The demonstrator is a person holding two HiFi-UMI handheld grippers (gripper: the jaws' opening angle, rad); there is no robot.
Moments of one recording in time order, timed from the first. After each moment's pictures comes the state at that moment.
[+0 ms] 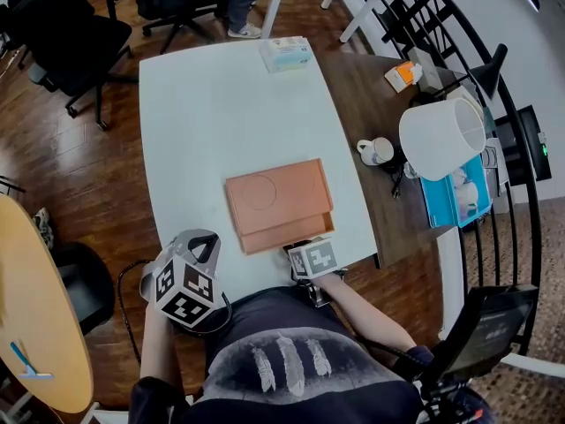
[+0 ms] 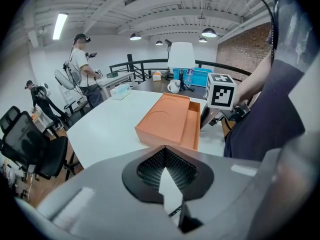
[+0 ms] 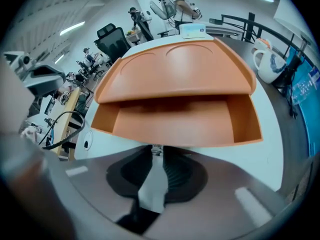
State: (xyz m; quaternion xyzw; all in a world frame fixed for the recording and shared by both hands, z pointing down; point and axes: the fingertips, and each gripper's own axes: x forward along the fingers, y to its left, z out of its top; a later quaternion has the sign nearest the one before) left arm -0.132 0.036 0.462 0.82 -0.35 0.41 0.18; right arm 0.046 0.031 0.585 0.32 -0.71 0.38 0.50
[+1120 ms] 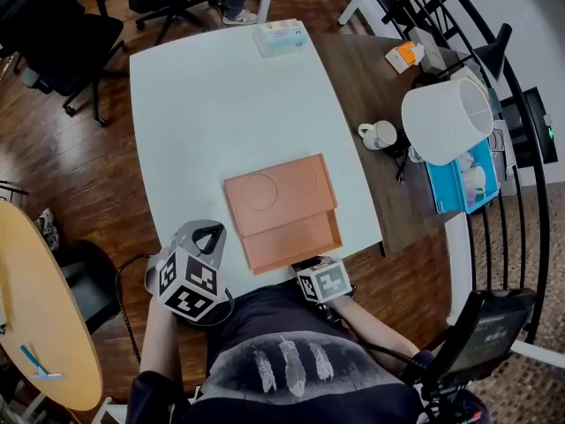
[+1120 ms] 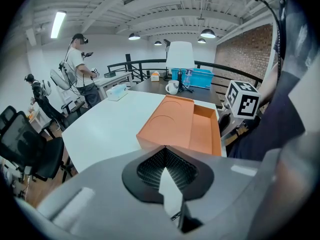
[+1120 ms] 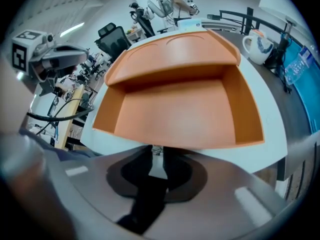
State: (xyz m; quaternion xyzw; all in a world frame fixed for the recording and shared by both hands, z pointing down) left arm -0.110 0.022 0.468 0.83 -0.34 0.40 0.18; right arm 0.073 0.094 0.584 0.31 -0.71 0.40 0.49
